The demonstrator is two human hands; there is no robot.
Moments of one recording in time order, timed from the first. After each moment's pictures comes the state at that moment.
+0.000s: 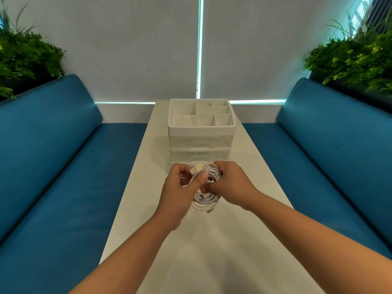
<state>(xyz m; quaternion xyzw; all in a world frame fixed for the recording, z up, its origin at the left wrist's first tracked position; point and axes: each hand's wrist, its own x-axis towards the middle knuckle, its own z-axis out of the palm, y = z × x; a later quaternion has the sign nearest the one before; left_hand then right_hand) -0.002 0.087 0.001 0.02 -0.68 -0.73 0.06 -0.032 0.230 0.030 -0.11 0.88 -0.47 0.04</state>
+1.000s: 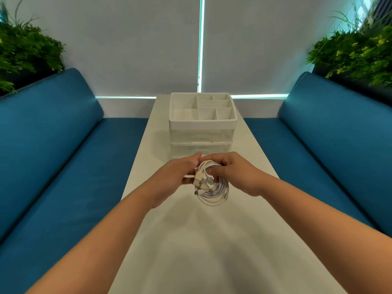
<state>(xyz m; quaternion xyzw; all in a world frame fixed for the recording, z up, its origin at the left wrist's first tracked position) -0.011 0.059 0.035 -0.07 -0.75 -0.65 -0.13 -0.037 0.241 0.044 -0.15 0.80 -0.55 0.16</state>
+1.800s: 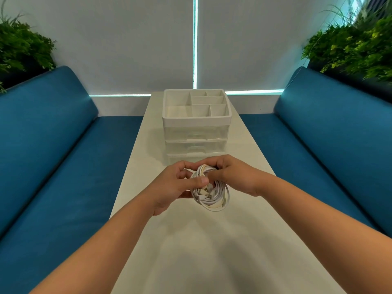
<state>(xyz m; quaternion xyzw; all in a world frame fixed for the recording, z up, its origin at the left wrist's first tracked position) -0.005 0.070 0.017 -0.02 -0.71 -0.69 -0.17 -0.036 0.253 0.039 -0.19 0.80 -0.52 0.22</state>
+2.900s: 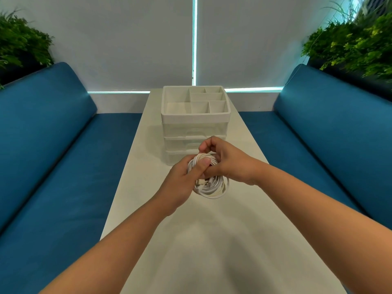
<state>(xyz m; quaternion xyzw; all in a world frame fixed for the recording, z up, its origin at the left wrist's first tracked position) 0.004 0.098 0.012 -0.05 -0.73 -0.68 -0.04 -0.039 0.251 0.052 -0.22 0.80 -0.53 0.17</state>
